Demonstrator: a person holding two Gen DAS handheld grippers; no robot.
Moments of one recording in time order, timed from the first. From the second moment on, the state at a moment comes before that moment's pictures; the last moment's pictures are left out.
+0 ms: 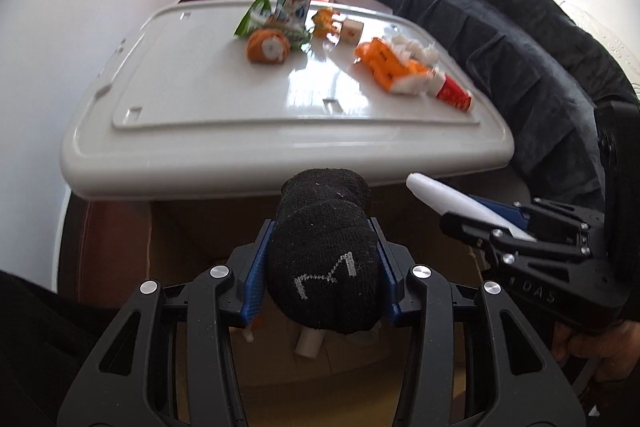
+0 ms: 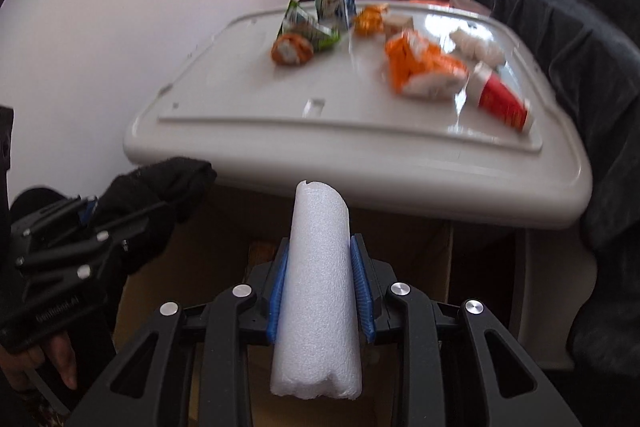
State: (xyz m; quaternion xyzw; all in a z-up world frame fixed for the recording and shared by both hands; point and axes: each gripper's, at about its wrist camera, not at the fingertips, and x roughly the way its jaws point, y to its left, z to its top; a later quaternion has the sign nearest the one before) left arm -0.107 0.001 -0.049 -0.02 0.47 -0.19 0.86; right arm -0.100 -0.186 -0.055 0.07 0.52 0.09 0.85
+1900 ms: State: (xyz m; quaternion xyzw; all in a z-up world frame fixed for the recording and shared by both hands) left arm 0.136 -0.041 -0.091 0.02 0.44 -0.14 0.89; right arm -0.004 -0.245 0.003 0.04 0.37 -0.03 0.93
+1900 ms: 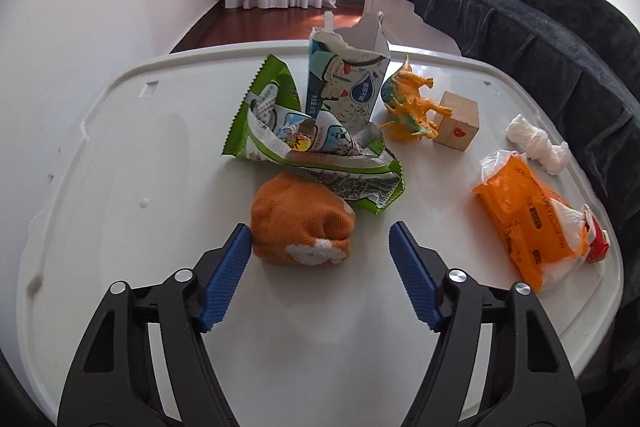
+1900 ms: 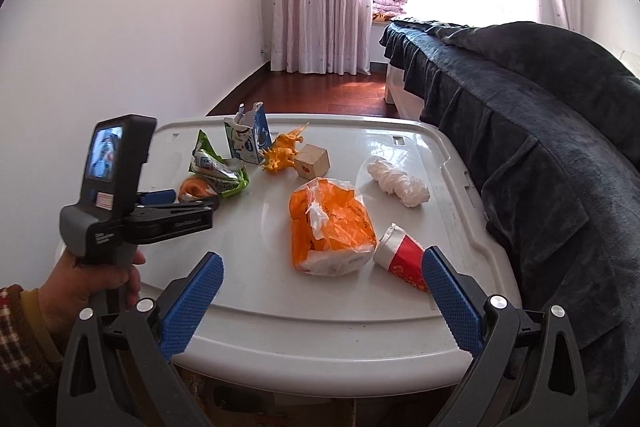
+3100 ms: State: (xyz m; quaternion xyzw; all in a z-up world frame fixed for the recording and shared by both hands) left arm 0.050 -0.025 -0.026 -0.03 0.41 -0.17 0.90; right arm 0.150 -0.237 -0.079 -0.04 0.48 -0.03 0.88
